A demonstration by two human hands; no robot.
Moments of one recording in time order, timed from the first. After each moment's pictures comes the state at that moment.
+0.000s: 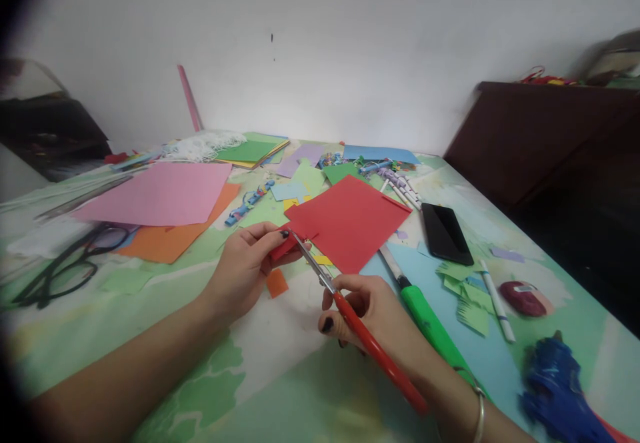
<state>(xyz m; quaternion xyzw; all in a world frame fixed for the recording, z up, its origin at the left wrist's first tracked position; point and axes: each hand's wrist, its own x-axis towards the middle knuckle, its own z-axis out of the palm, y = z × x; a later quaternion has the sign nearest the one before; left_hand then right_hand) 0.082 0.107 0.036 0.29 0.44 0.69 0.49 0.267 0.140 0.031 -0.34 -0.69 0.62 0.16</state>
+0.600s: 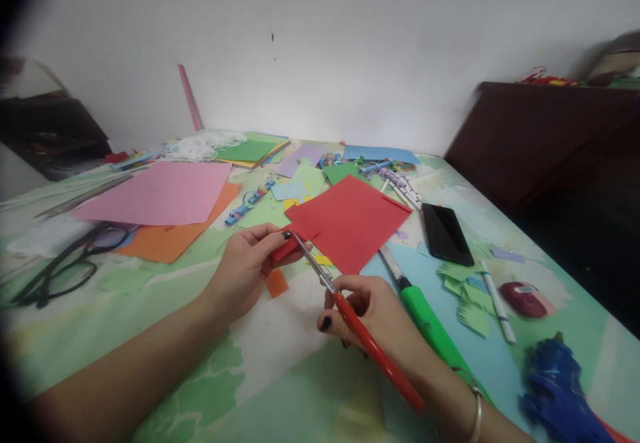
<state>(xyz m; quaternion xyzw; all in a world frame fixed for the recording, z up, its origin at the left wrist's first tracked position) 0.080 0.107 0.034 0.29 0.45 0.69 0.49 0.266 0.139 0.029 -0.34 -0.68 0.63 0.16</state>
